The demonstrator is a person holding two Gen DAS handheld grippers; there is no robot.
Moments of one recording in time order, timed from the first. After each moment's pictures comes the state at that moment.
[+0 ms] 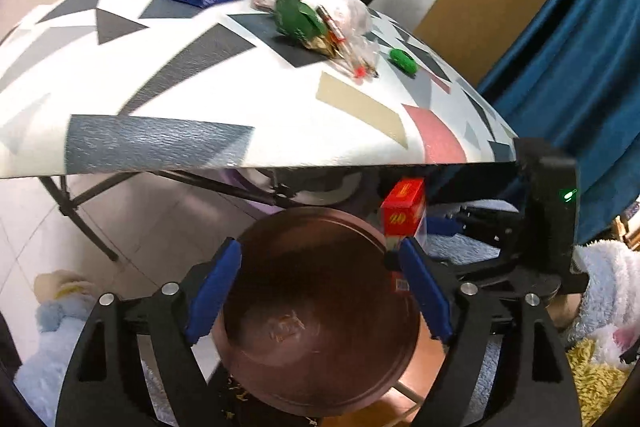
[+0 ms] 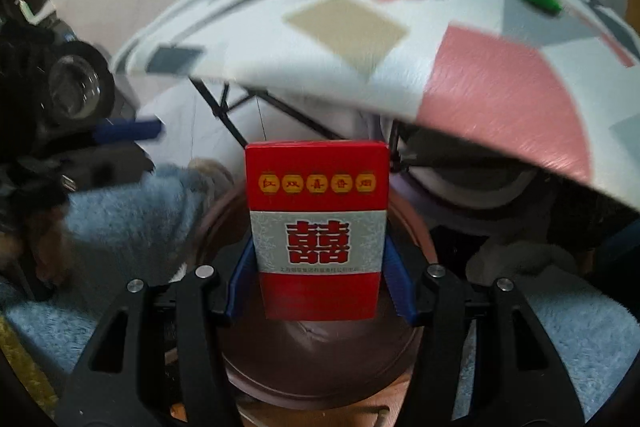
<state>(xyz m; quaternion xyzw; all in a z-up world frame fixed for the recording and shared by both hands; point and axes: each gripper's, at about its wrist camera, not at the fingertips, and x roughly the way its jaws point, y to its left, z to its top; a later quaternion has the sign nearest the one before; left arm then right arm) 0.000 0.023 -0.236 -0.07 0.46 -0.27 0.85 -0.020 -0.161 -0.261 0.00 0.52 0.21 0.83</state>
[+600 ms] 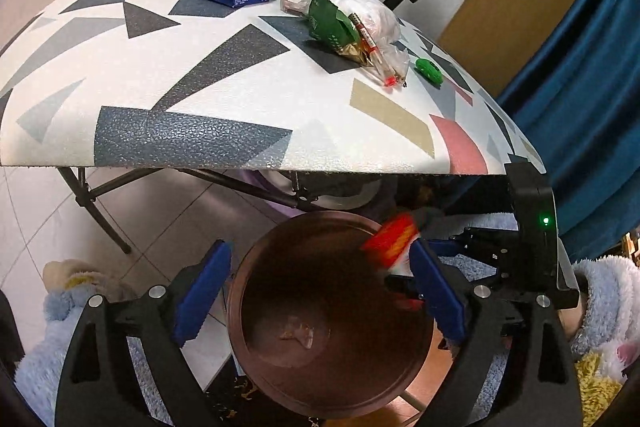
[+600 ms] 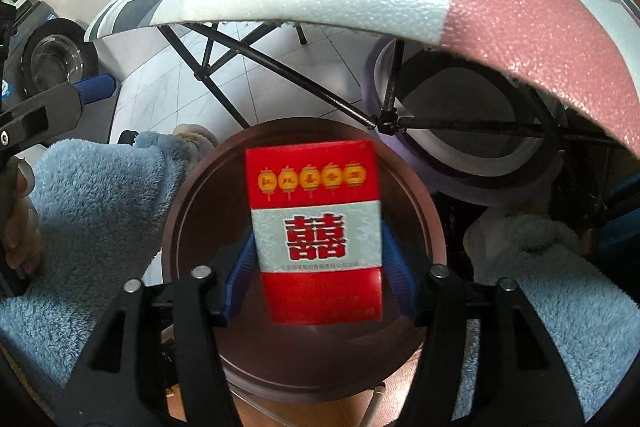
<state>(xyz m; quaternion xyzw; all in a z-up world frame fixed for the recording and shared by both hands) 0.004 0.033 -0.239 -0.08 0.46 -0.24 0.85 -0.013 -0.153 -0.288 -0.01 0.57 0.20 0.80</state>
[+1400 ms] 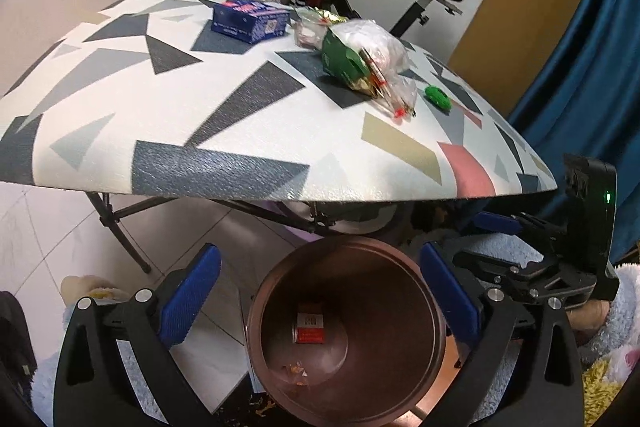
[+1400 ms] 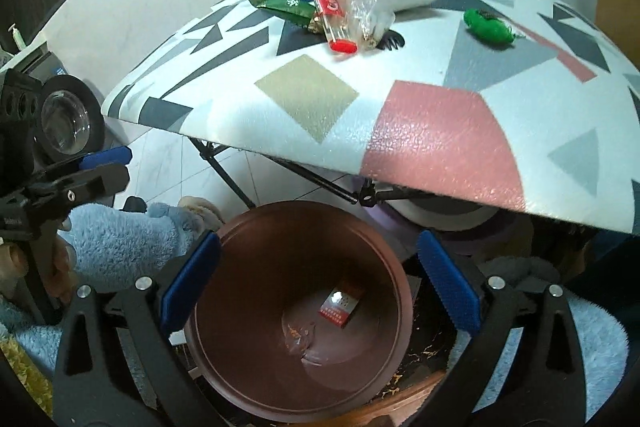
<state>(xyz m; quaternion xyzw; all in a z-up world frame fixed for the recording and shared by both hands) -0.004 0.043 -0.220 -0.07 0.41 -0.20 0.89 -0.022 -0.184 -0.228 0.03 0.45 0.18 0.87</state>
